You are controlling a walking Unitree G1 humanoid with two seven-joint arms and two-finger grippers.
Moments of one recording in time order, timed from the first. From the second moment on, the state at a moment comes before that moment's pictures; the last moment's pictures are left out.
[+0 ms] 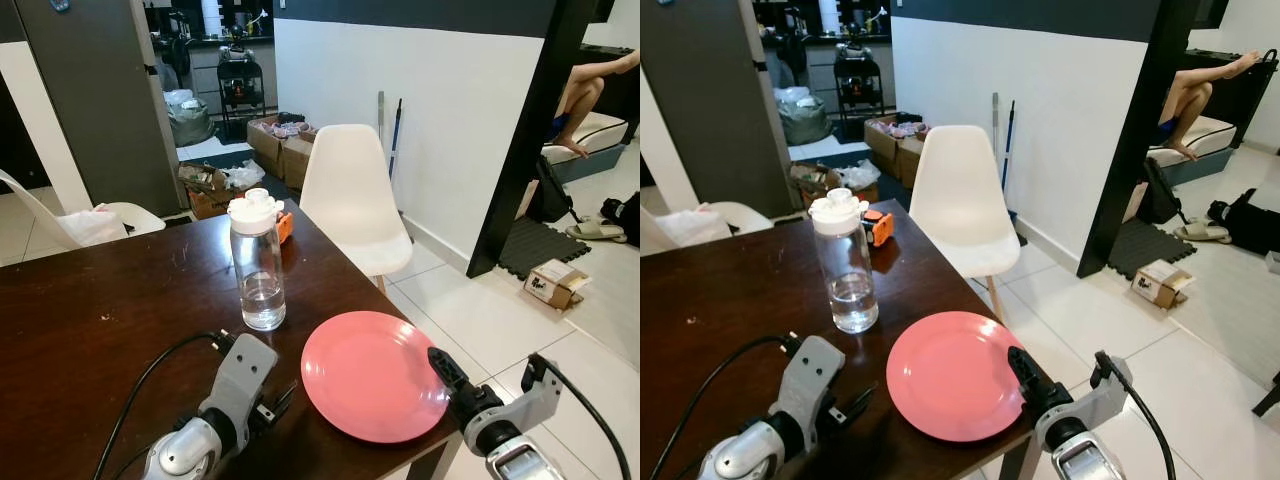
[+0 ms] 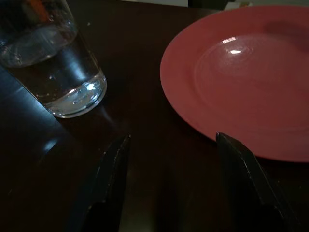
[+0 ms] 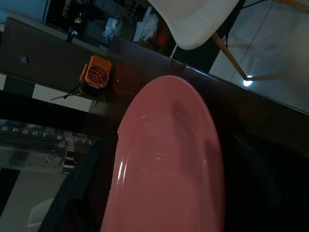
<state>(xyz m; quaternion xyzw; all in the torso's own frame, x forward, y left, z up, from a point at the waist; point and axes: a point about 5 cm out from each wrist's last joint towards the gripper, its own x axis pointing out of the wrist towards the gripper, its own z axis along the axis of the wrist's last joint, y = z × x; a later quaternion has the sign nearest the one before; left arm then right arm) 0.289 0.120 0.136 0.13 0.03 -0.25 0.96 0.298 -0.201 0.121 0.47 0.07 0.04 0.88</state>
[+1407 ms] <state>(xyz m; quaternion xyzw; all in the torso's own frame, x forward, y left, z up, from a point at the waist) 0.313 0.170 0.182 0.03 -0.02 -0.16 0.99 0.277 -0.157 0.118 0.46 0.13 0.25 0.84</state>
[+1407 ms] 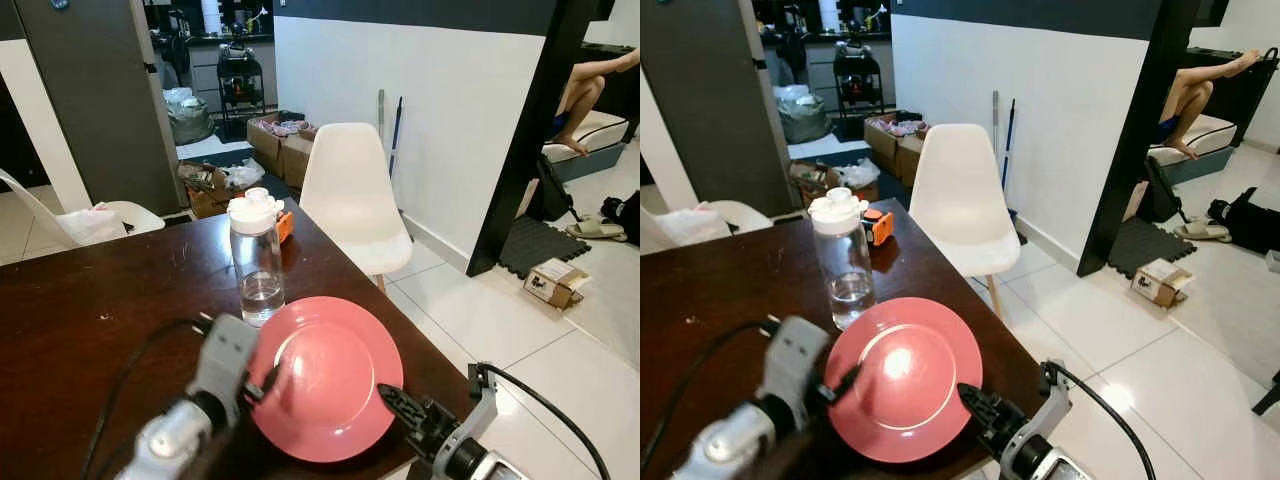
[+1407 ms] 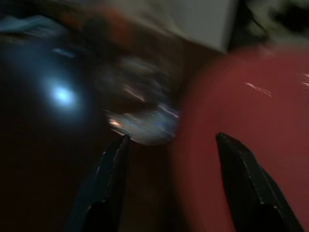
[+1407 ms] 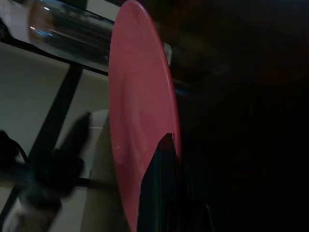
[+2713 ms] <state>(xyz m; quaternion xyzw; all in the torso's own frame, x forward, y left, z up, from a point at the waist) 0.259 0.201 0.151 -0.16 0.16 -0.31 0.92 0.268 -0.127 0.131 0.45 0.09 0.37 0.81</state>
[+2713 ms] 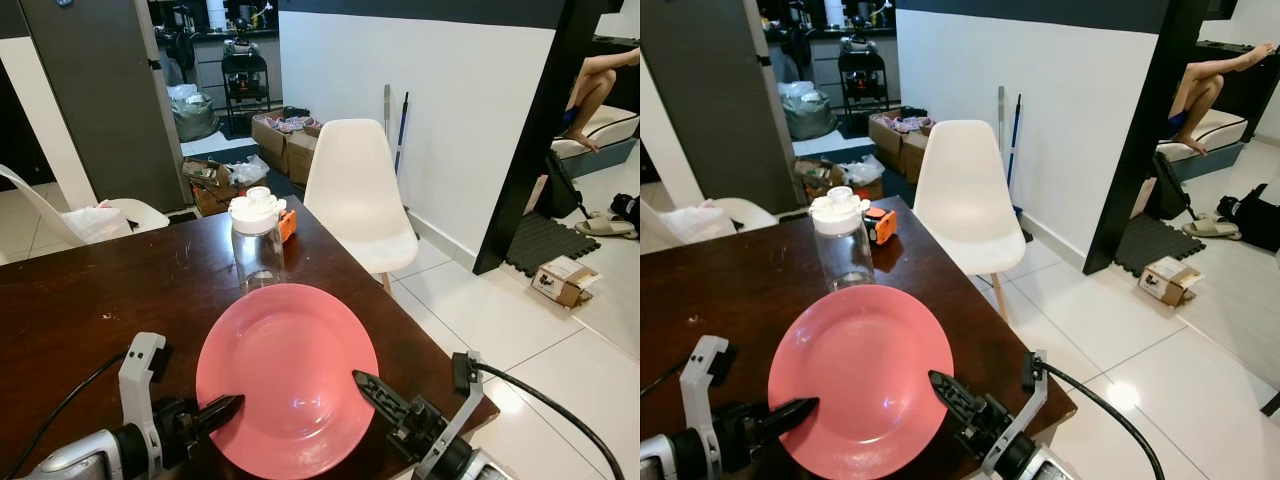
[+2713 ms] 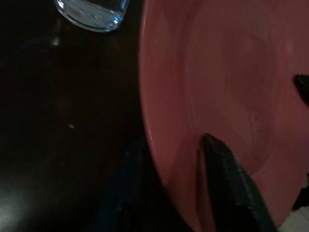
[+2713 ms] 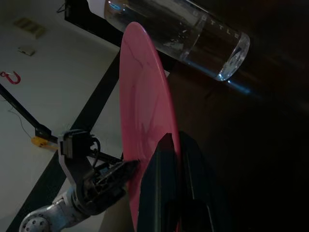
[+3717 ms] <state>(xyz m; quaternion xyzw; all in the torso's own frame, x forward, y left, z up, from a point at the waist) 0.255 0.189 0.161 -0.25 0.15 -0.35 0.89 0.278 -0.138 0.134 0.46 0.04 0.34 0.82</state>
